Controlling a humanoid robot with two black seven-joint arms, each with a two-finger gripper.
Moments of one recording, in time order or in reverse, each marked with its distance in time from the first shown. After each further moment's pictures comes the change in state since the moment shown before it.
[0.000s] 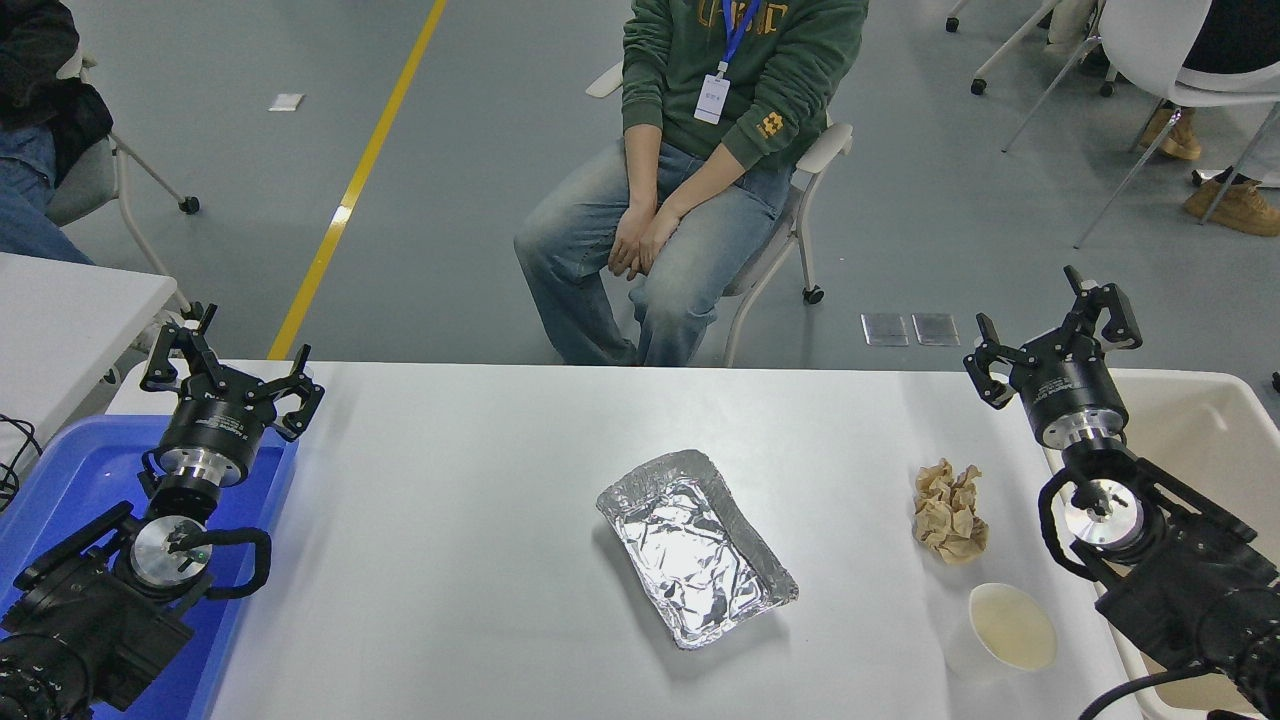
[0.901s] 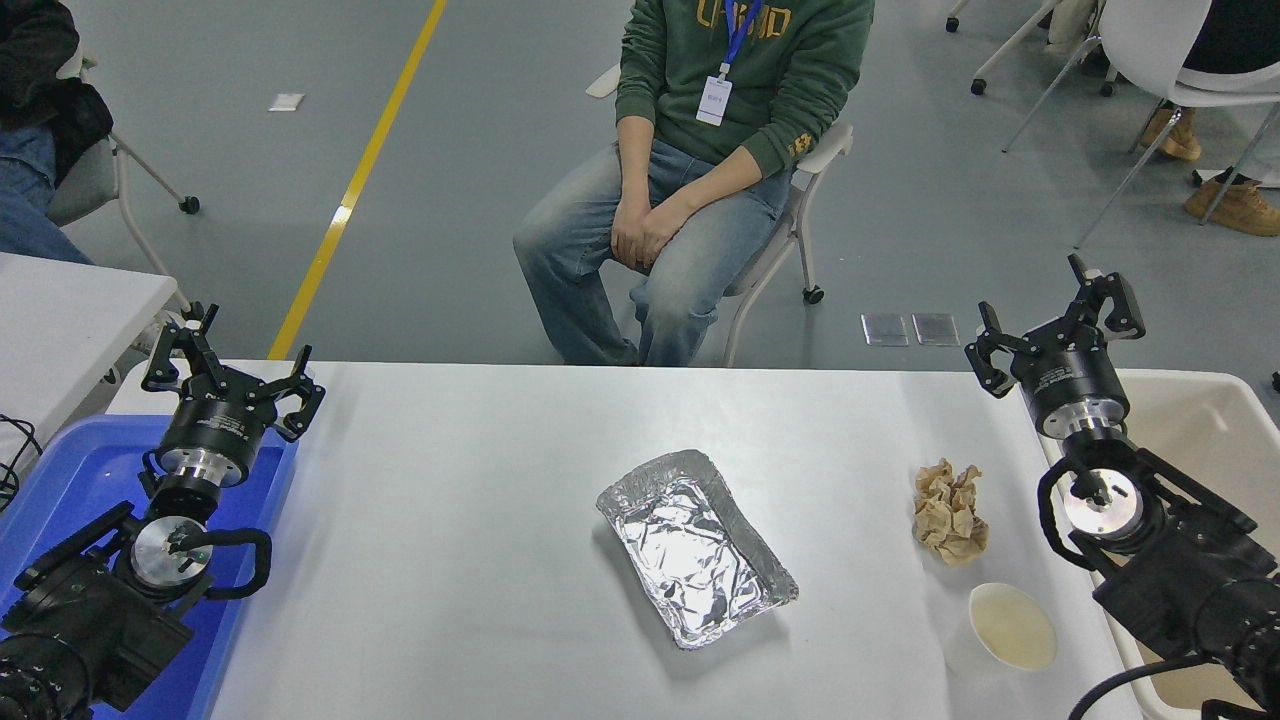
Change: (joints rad) left arm 0.000 0.000 0.003 0.000 0.002 0.000 0.000; right arm 0.010 0.002 0.012 -0.002 0.001 0.001 0.000
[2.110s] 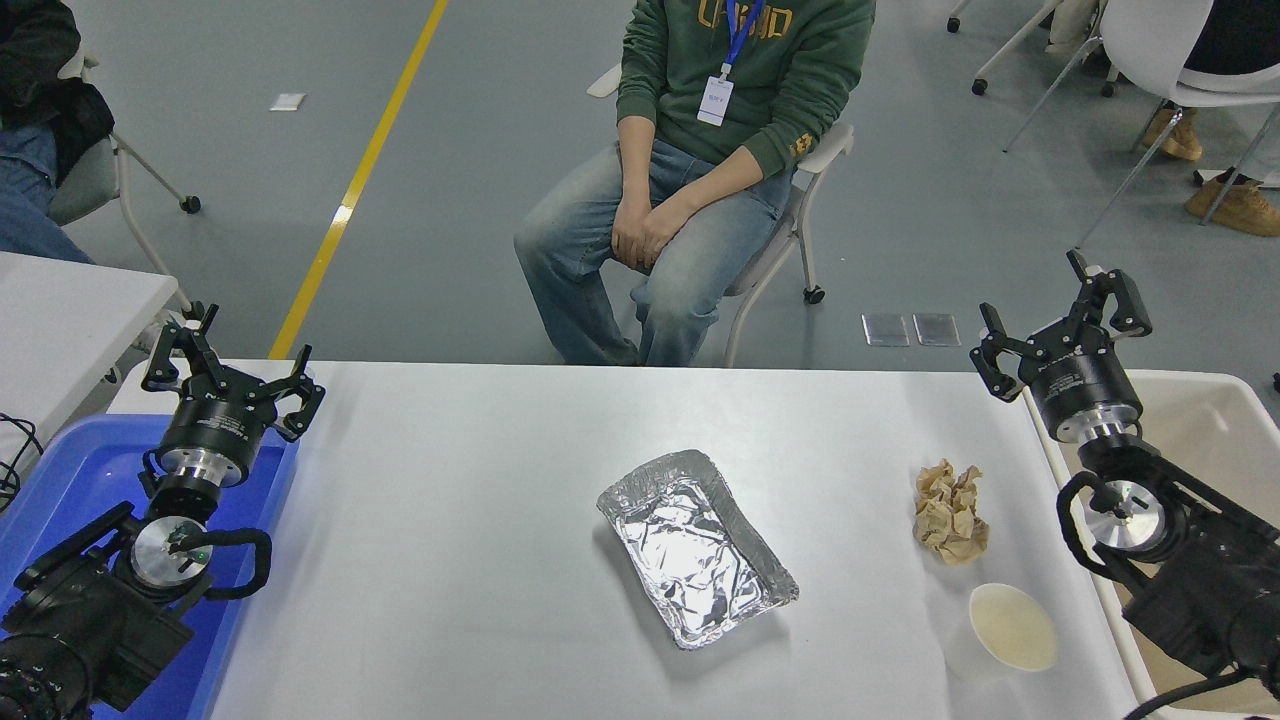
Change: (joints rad) left arm 0.000 0.000 0.000 0.000 0.000 0.000 0.000; right arm -0.047 -0.149 -0.070 0.190 -0.103 0.061 0.060
